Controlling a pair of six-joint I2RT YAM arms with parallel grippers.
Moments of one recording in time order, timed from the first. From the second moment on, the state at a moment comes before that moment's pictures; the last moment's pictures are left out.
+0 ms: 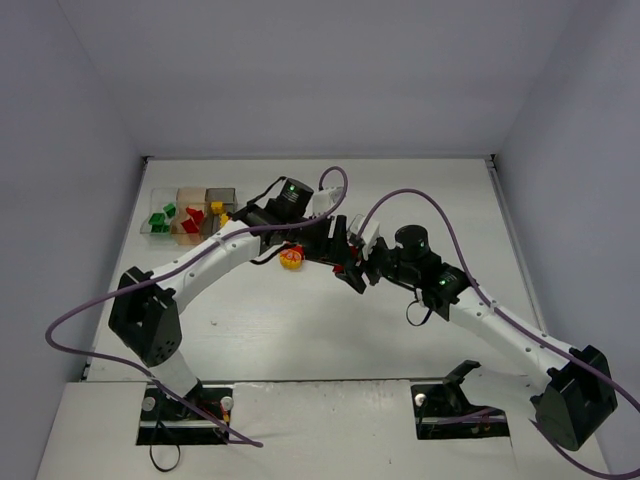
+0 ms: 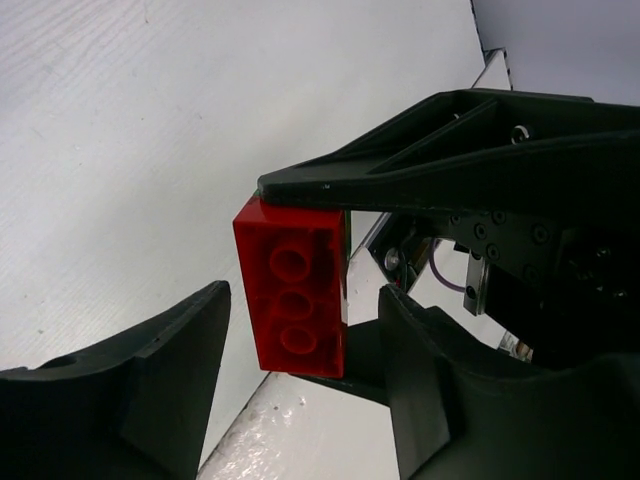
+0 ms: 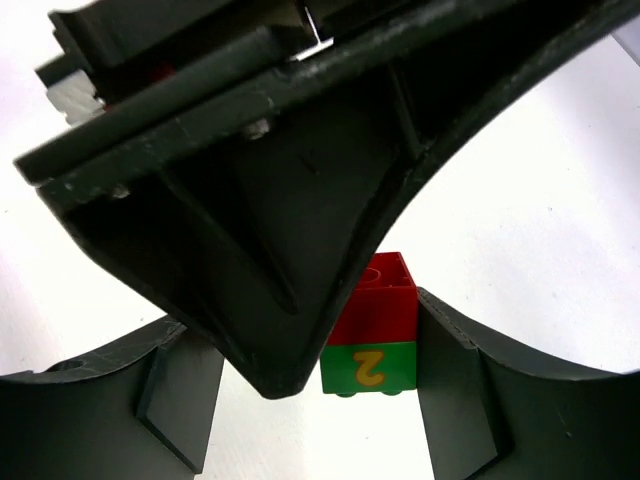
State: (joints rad) left arm -0.67 1.65 1.43 -0.55 0.62 -0.50; right arm 0.62 1.09 0.72 -0.04 -0.39 -0.27
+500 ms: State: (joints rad) left arm -0.68 1.66 1.44 -0.56 0.58 -0.48; right arm 0.62 1.10 0.72 -0.04 -0.38 -0.26
